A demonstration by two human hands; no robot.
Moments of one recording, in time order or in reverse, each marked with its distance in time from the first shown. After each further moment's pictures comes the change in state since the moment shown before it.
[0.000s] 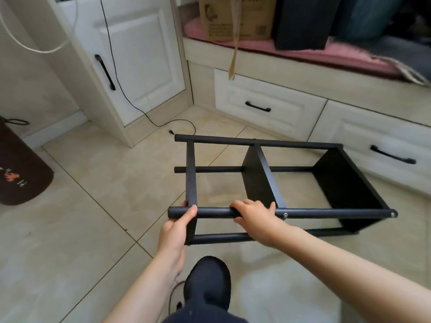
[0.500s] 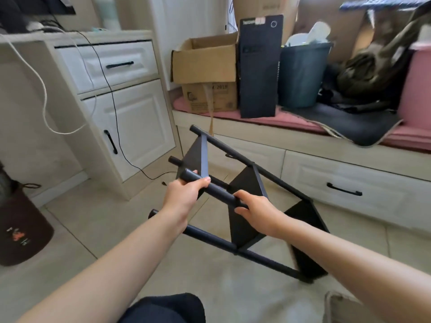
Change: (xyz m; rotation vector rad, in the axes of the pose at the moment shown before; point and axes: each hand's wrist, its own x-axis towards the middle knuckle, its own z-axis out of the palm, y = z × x) left_hand -0.105 0.165 0.098 0.308 -0.162 0.354; right_hand -0.081 -0.004 -0.133 0.200 0.328 -0.115
